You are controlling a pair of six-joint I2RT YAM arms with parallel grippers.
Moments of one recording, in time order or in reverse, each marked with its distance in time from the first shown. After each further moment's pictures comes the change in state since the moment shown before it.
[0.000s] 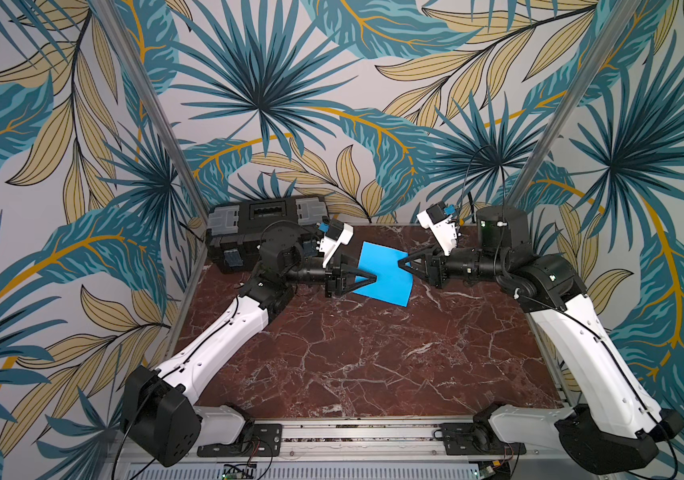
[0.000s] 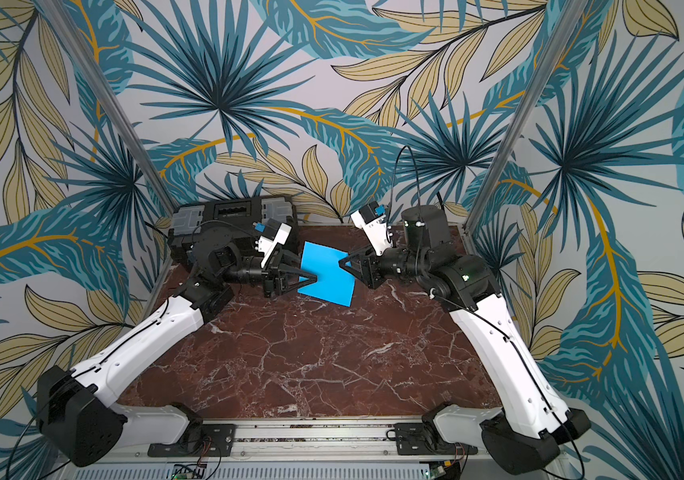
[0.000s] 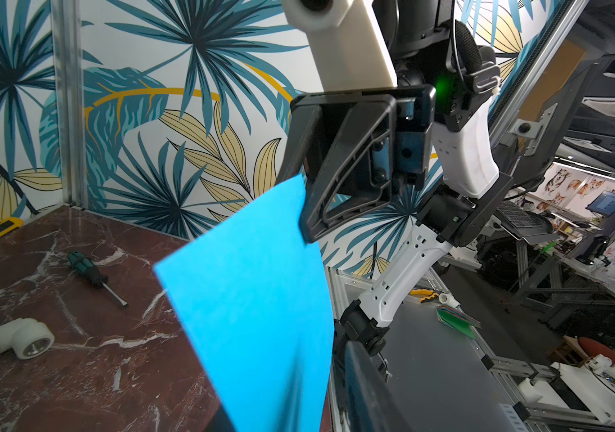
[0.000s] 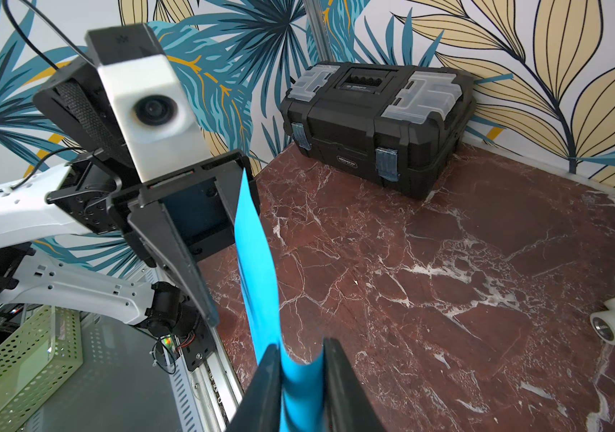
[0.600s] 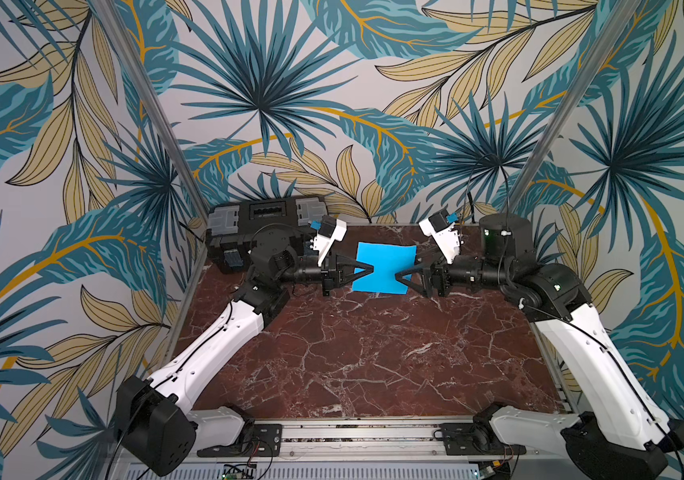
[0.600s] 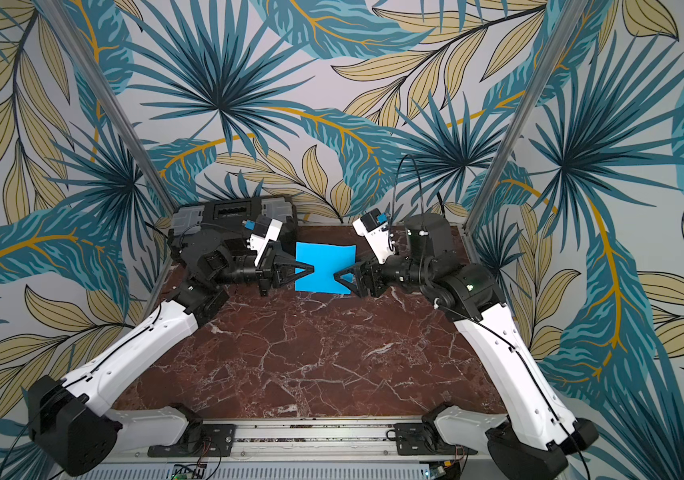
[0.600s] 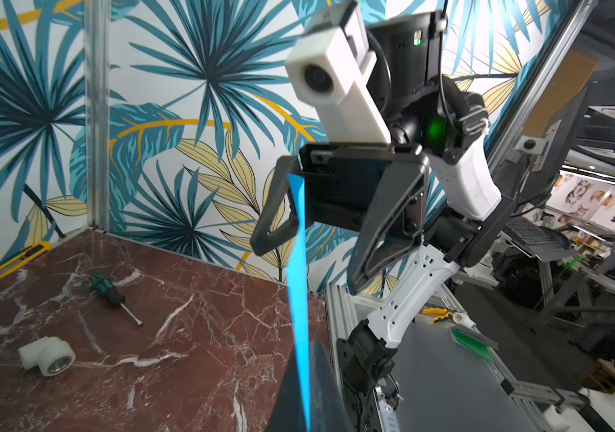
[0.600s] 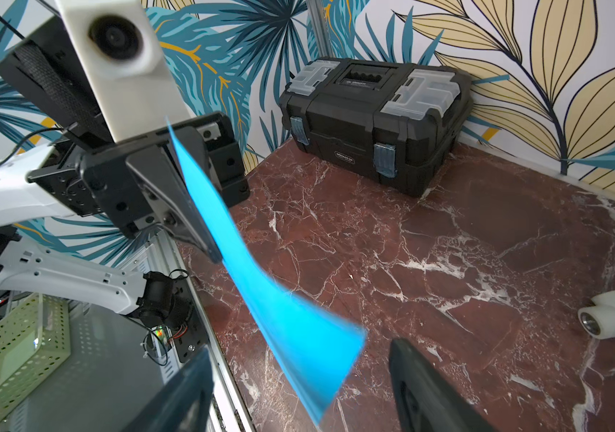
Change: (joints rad) left arm 0.002 -0.068 -0.052 0.115 -0.075 -0.079; right arm 0.008 -0.089 -0.103 0.014 0.015 -0.039
